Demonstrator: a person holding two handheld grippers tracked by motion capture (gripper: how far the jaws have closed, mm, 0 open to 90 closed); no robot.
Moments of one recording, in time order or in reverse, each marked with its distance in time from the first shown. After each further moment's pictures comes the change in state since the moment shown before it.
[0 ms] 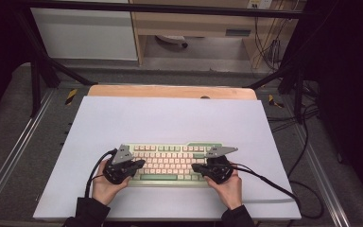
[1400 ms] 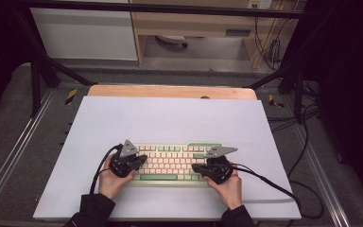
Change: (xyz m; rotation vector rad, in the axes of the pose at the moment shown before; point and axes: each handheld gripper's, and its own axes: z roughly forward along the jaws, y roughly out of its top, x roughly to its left) left arm 0.011 0.002 0.026 0.034 0.044 -0.017; right arm 0.000 -0.001 0.001 0.003 -0.002 0.001
